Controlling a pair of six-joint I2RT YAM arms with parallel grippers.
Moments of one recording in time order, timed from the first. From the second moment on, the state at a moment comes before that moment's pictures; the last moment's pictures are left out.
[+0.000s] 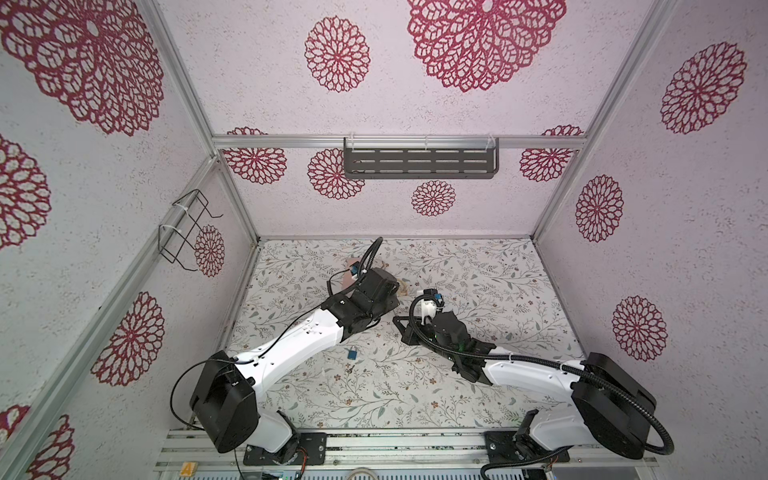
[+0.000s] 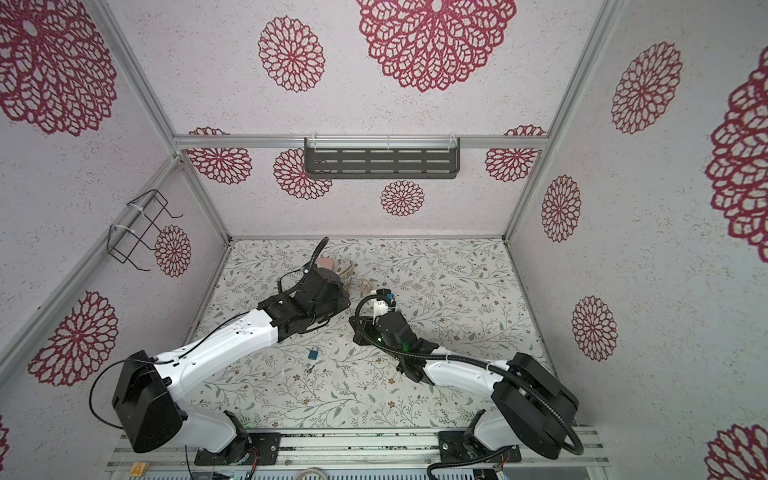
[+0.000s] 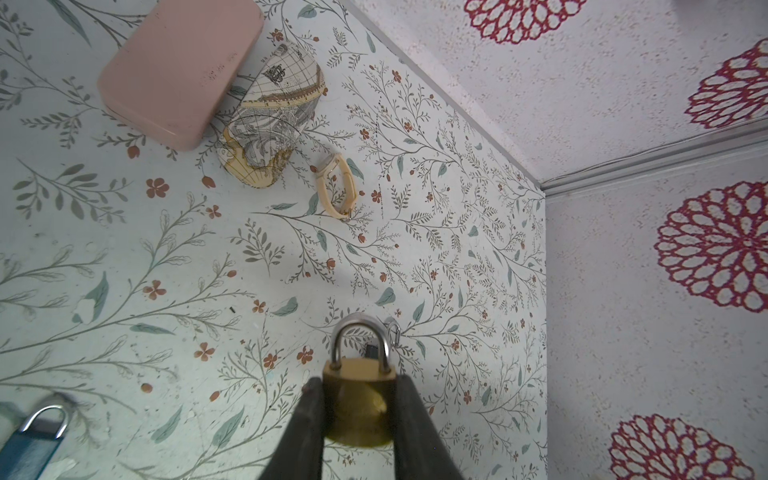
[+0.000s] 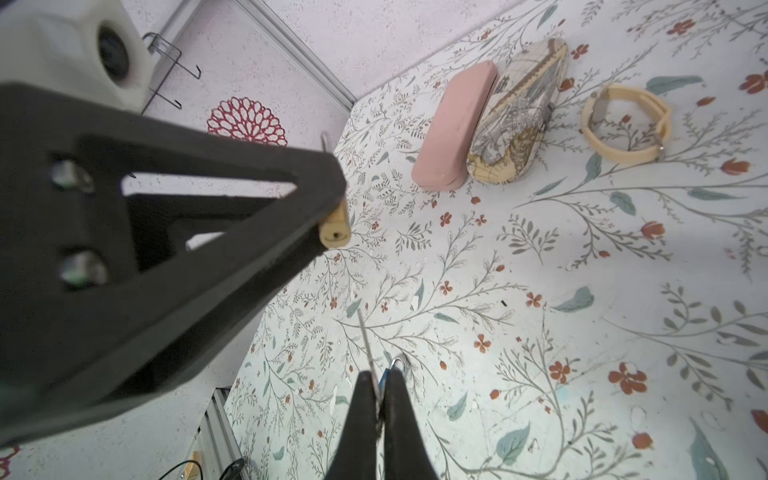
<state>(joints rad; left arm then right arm) -0.76 1.48 1.19 -0.46 -0.27 -1.11 0.91 1.39 0.66 0.45 0.03 0.85</state>
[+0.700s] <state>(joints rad) -0.77 1.48 1.19 -0.46 -0.28 -1.11 0.90 1.42 0.68 0.48 0.03 0.86</state>
